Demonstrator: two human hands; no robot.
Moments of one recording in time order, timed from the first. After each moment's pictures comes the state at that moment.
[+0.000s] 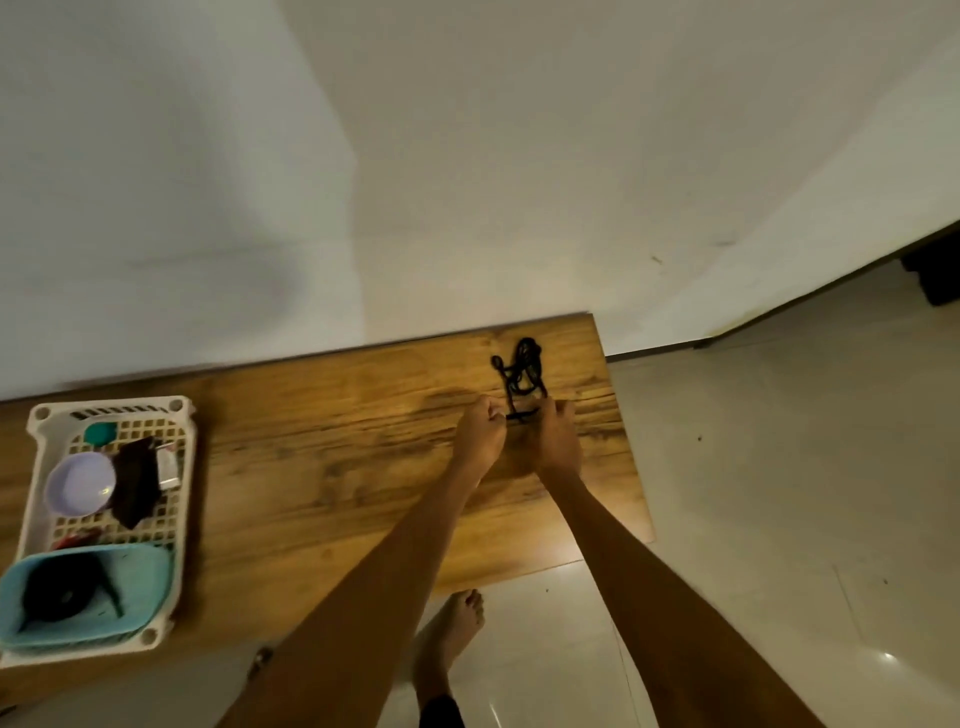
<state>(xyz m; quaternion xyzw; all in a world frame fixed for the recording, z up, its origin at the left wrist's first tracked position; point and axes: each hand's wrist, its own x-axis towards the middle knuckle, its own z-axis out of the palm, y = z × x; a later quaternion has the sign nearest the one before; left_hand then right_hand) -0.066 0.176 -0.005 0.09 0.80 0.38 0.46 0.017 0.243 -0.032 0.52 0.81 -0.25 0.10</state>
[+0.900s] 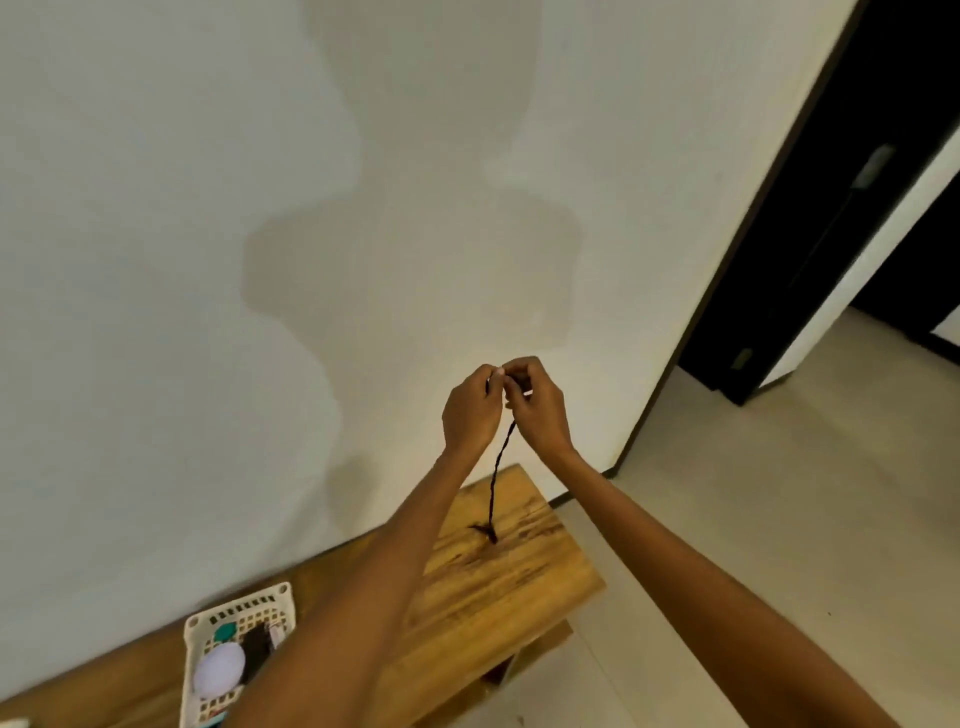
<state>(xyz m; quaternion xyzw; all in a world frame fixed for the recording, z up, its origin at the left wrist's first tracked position) -0.070 0.101 0.419 0.44 0.74 0.48 0.17 0.017 0.146 0.412 0.35 0.75 -0.40 -0.41</state>
